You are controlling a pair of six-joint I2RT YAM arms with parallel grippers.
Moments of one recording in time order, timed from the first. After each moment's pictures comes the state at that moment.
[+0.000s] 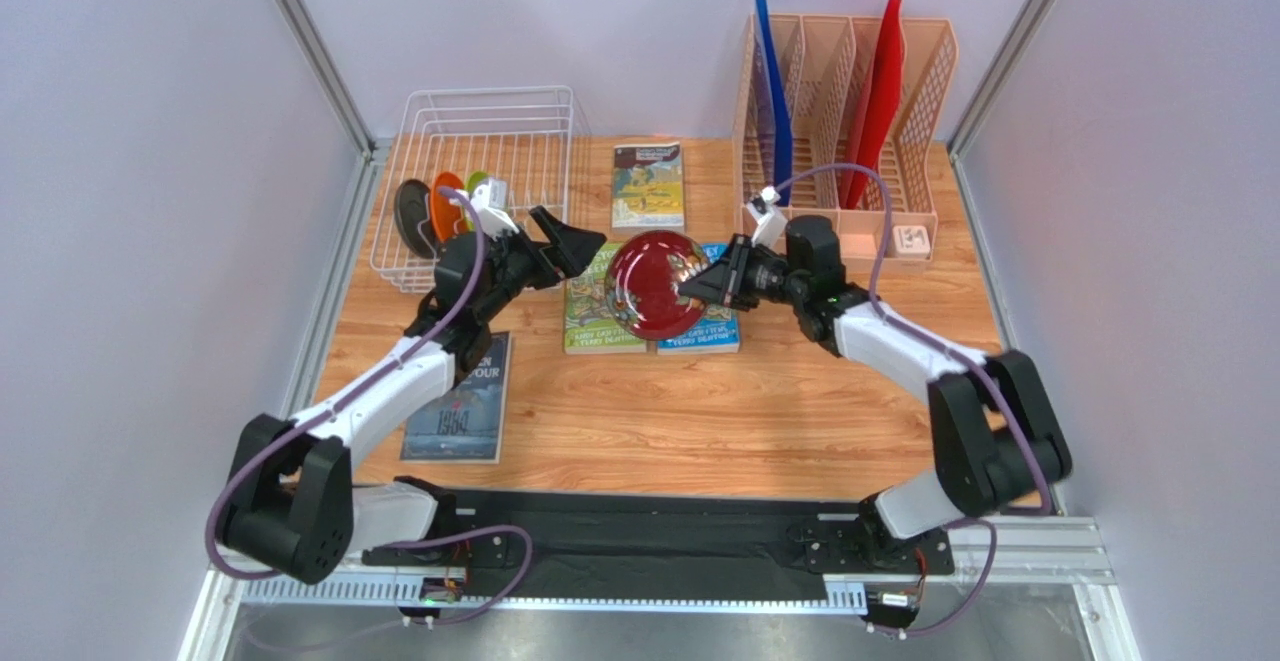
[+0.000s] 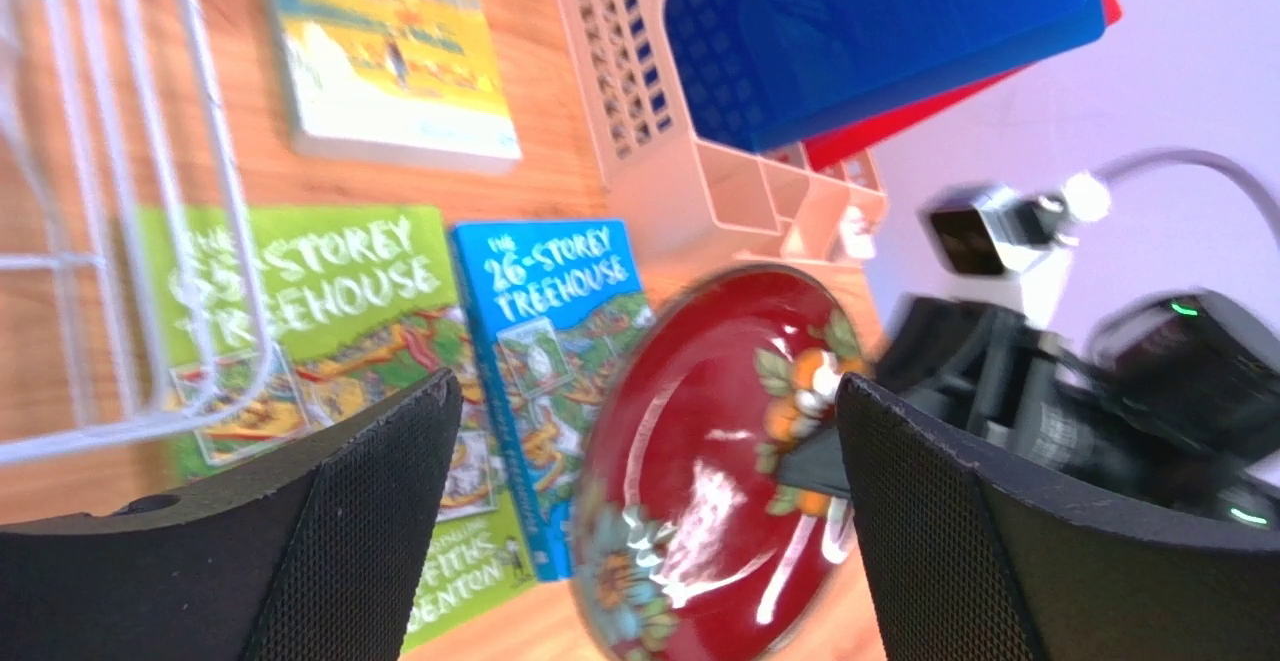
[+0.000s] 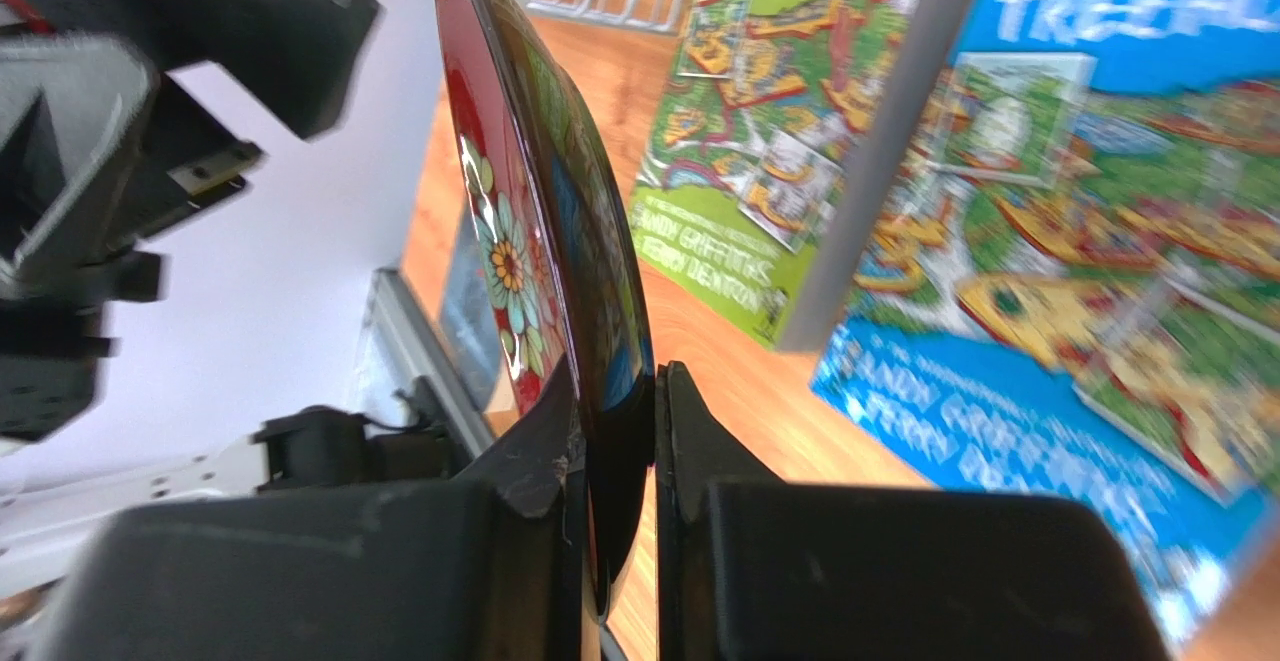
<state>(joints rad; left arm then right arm) -0.36 1.27 0.67 0.47 0.22 -0.77 0.37 1.57 0.85 0.31 -0.68 0.75</state>
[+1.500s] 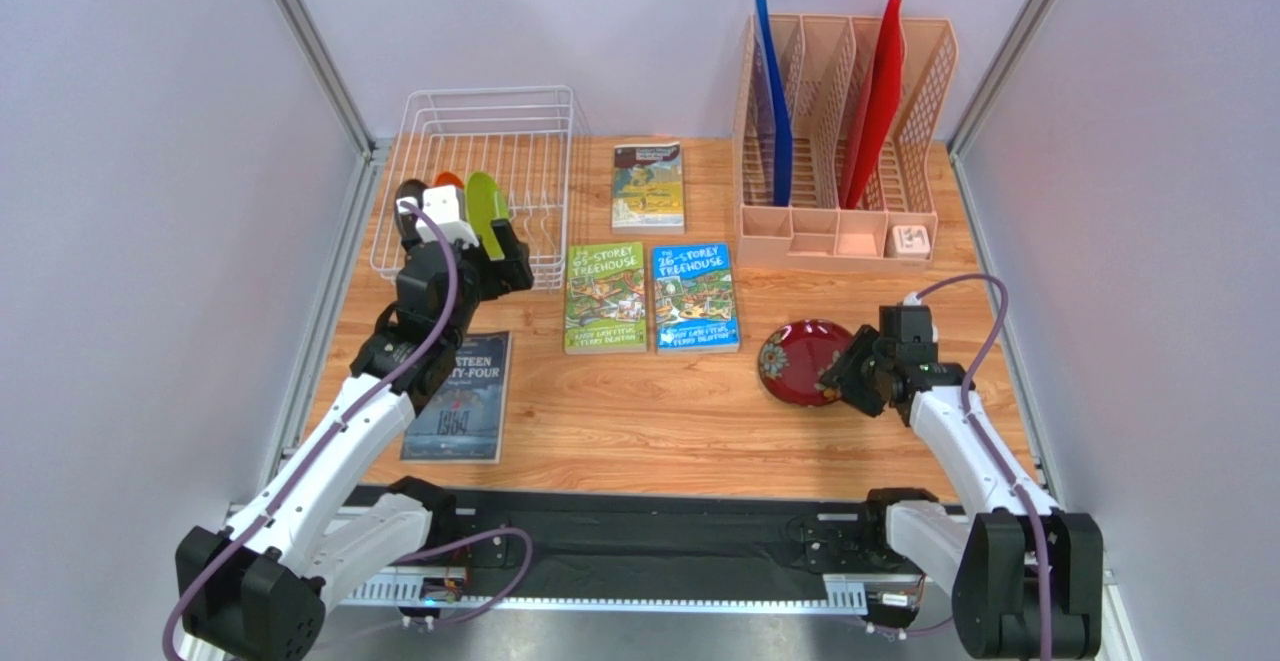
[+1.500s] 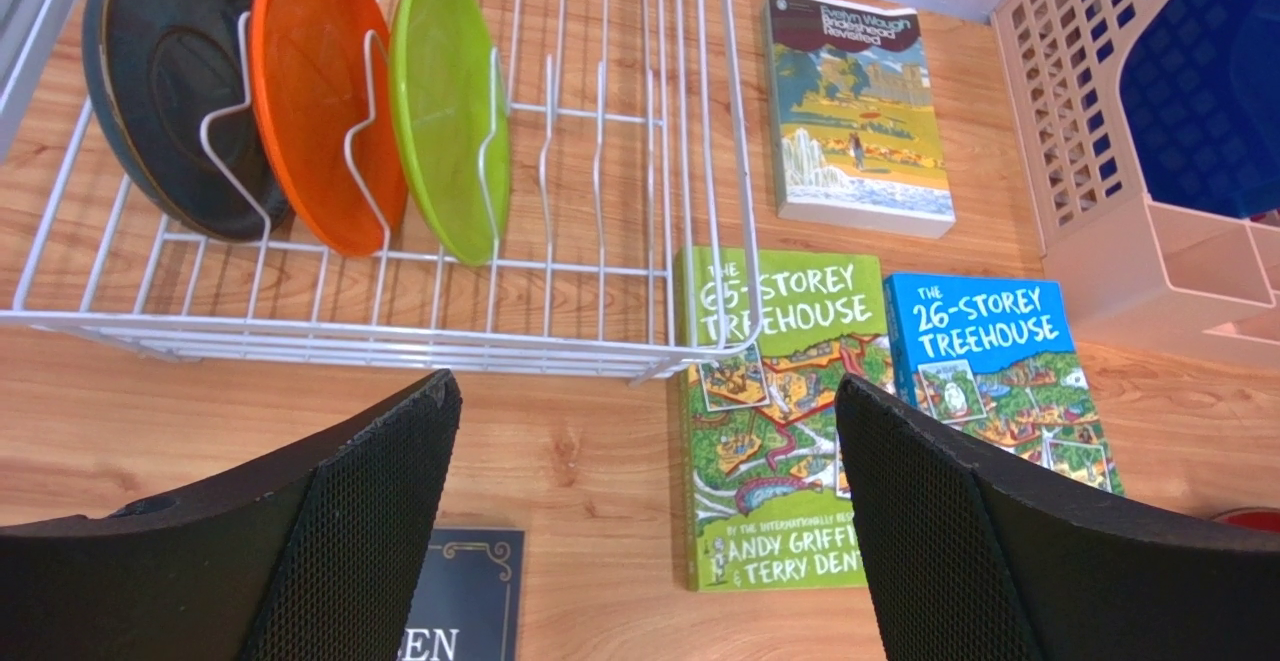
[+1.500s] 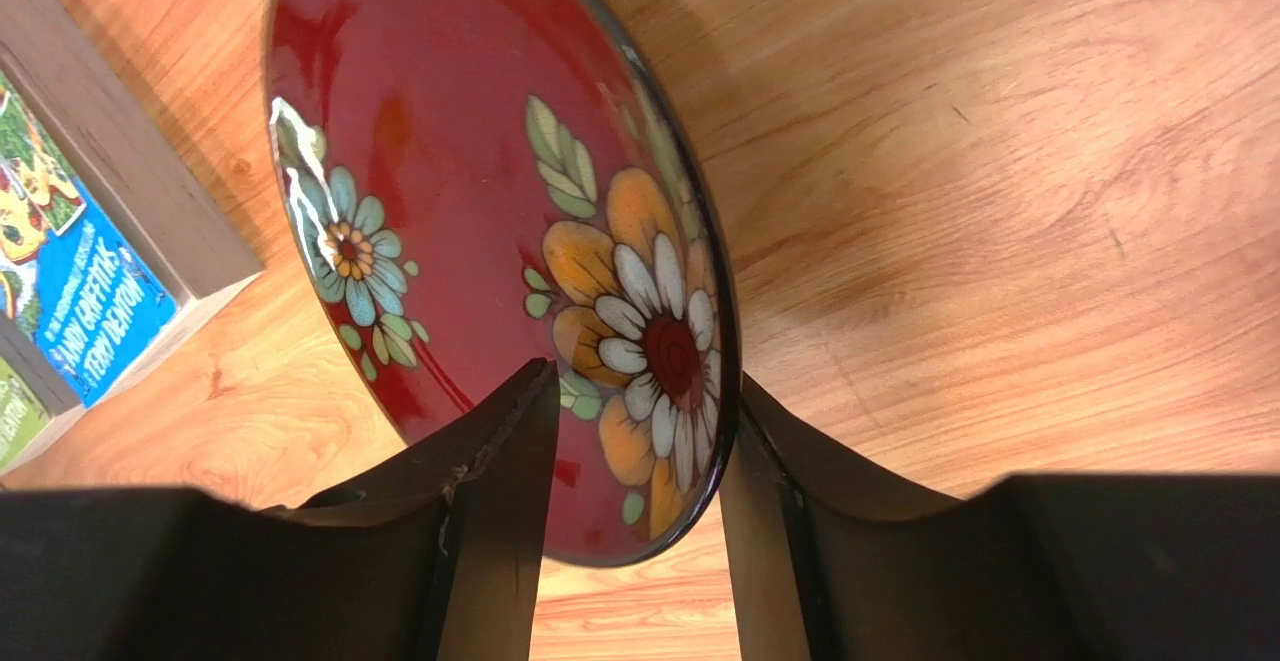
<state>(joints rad) -0.36 0.94 0.76 -0.09 -0.28 -0.33 0.01 1.02 0.51 -0.49 -0.08 0.67</state>
